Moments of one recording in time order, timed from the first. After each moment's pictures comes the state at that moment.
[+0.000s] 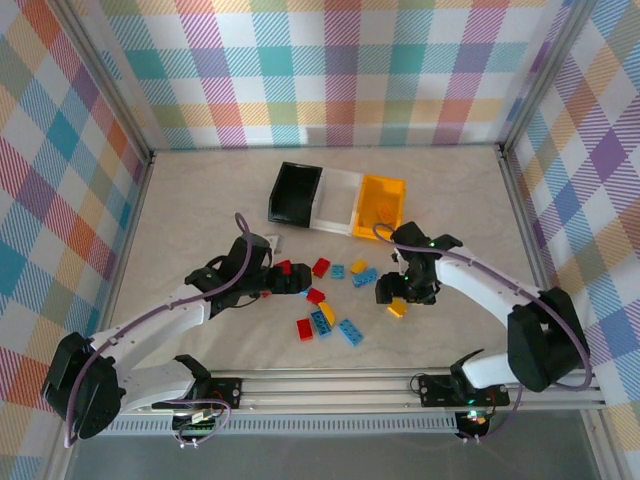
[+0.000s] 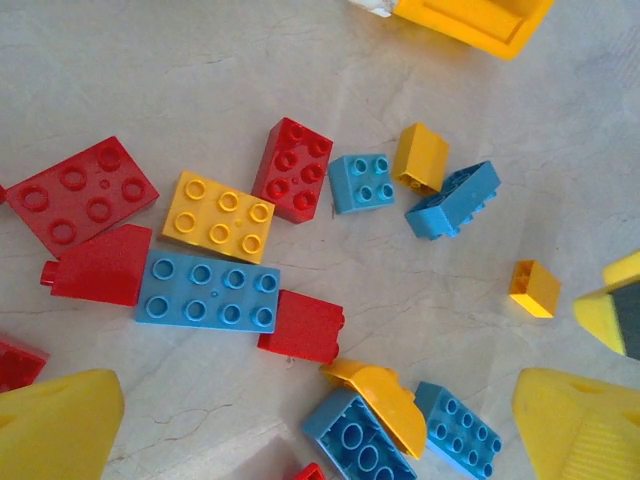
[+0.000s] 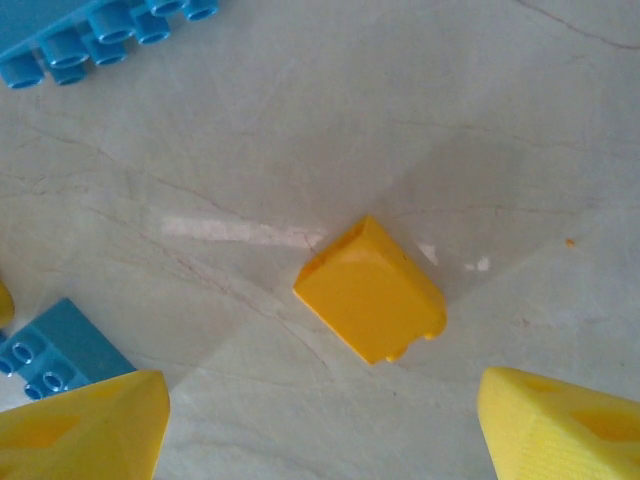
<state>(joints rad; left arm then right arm) -0.64 1.12 0.71 -0.37 0.15 -0.60 0.50 1.40 0.87 -0.92 -0.16 0.44</state>
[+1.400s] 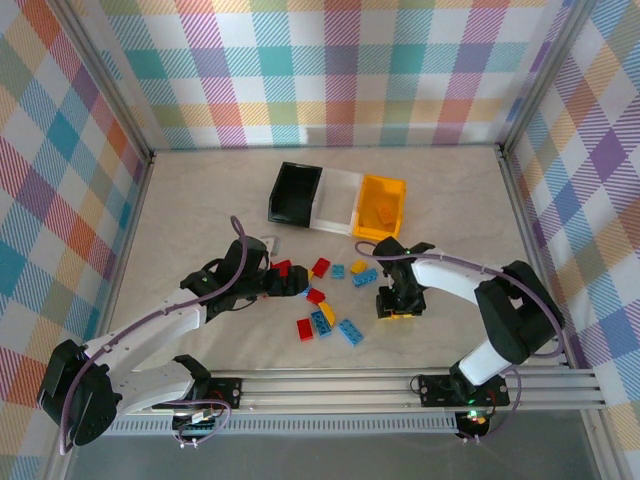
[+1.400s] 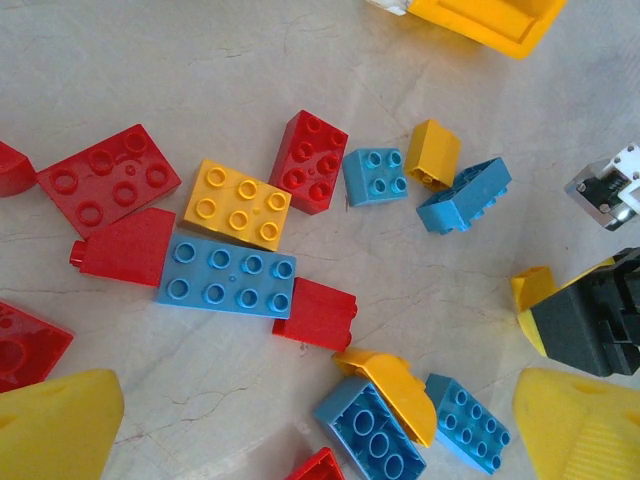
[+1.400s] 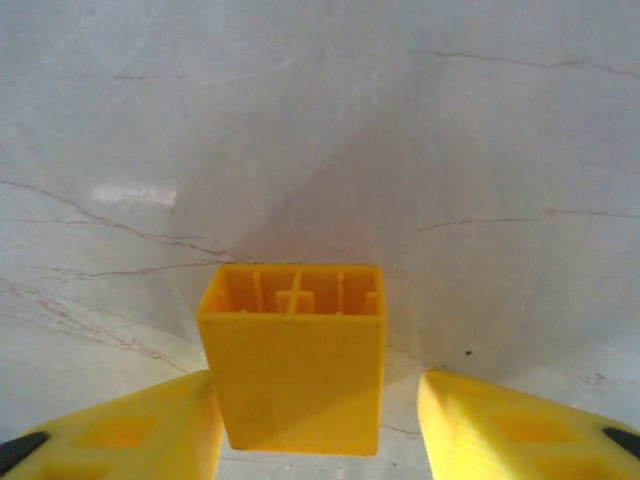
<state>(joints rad) -0.64 1.08 0.69 -0.40 0.13 -0.61 0.61 1.57 0.83 -0.86 -0.08 0.49</state>
